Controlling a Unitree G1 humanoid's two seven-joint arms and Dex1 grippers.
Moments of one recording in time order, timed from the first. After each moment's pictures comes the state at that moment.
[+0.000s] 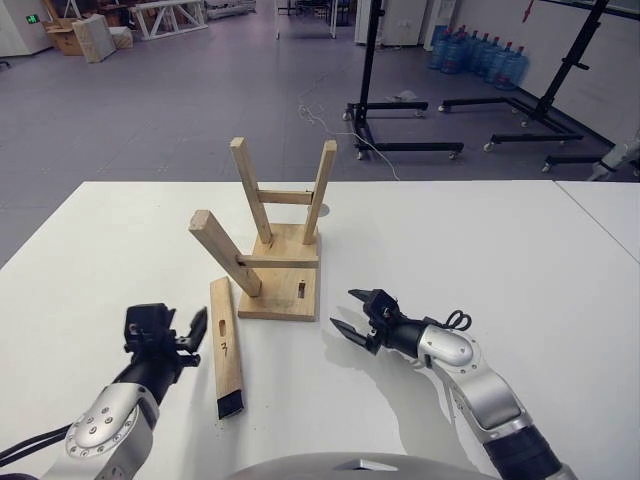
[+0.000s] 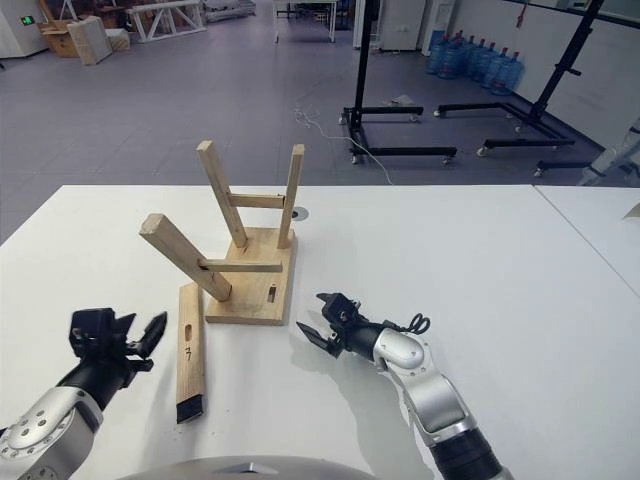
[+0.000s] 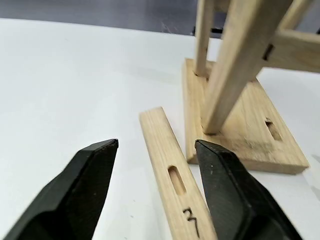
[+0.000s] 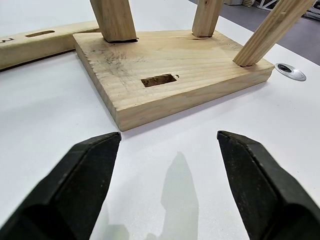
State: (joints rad) left arm 0.47 0.20 0.25 -1.00 -0.46 0.99 -0.02; right arm 0.03 -0.38 0.29 -0.20 0.04 0.26 0.62
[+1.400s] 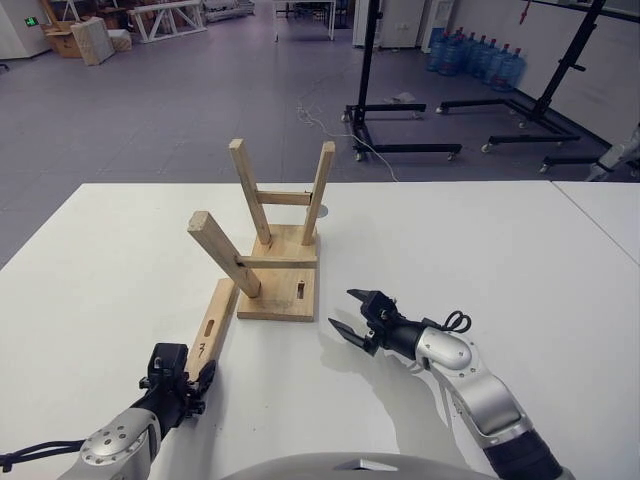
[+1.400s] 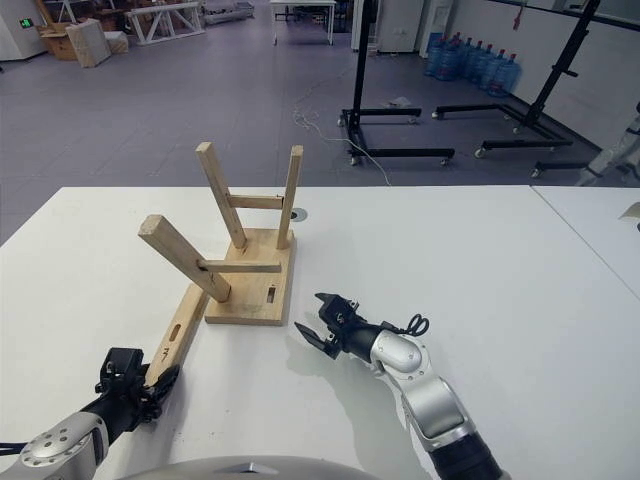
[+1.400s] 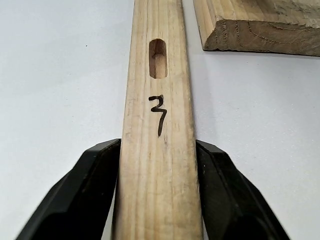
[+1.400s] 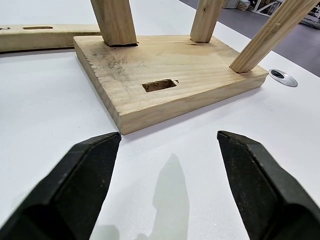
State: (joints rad) left arm 0.59 0.32 0.15 -0.76 -0.34 0.92 -0.14; right arm 0.05 -0.38 0.30 -0.24 0.02 0.27 0.59
